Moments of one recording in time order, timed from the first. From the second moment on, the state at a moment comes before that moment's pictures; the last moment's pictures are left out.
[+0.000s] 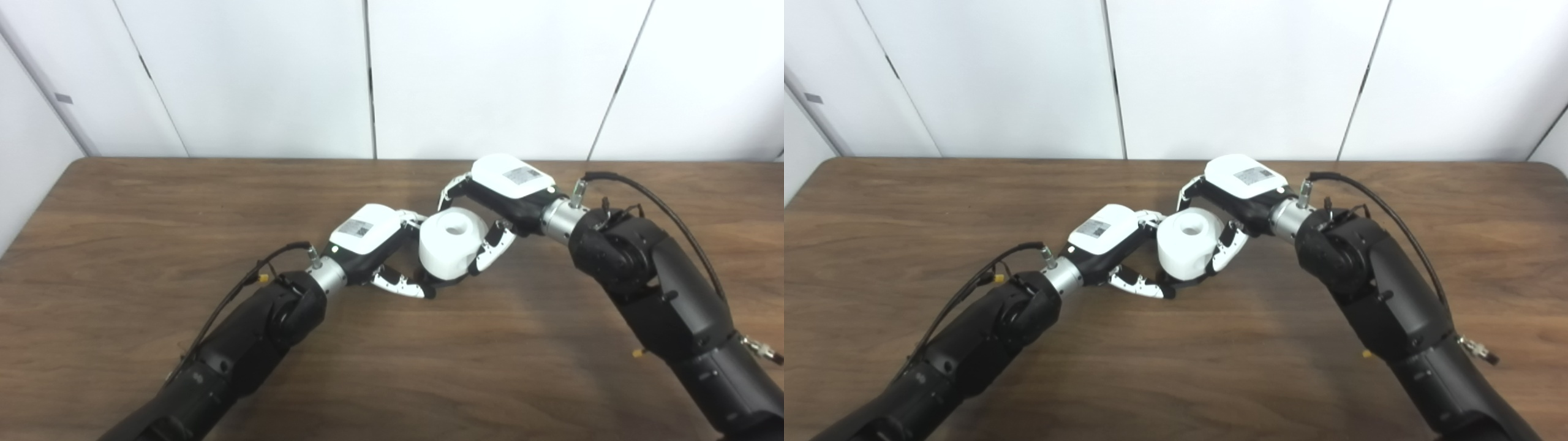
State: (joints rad) left arm -0.50 0.33 -0.57 0.35 0.72 -0.21 0.00; right arm -0.62 -0.37 0.41 0.01 -0.73 -0.04 0.50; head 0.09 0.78
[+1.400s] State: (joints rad) left arm -0.51 0.32 -0.57 0.36 0.73 -0.21 0.00; right arm -0.62 -0.35 0.42 0.01 -0.73 -0.02 0.50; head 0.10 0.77
